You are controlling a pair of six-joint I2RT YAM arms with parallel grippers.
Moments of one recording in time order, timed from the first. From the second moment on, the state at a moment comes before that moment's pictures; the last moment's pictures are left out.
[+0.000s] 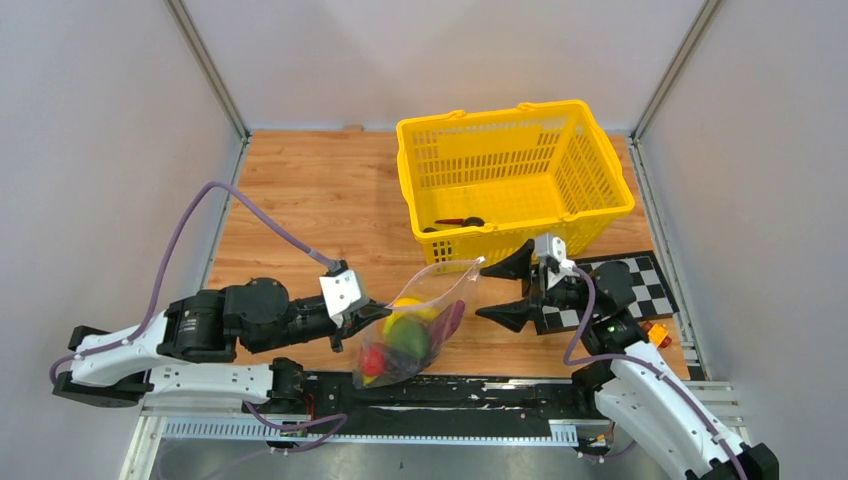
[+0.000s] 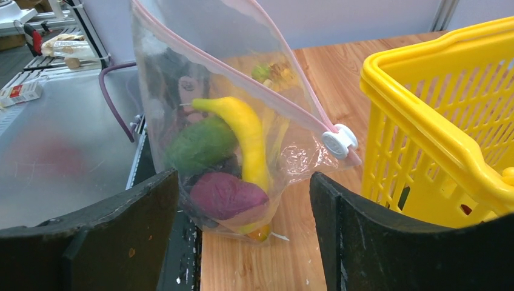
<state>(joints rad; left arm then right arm) -1.48 0.66 1.10 -0.70 -0.28 -0.01 0.43 0.61 0.38 0.43 -1.01 0.23</state>
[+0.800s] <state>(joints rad) -1.48 0.68 1.14 -0.71 -0.15 -0.01 0.32 0.79 0.43 0.57 -1.22 0.27</state>
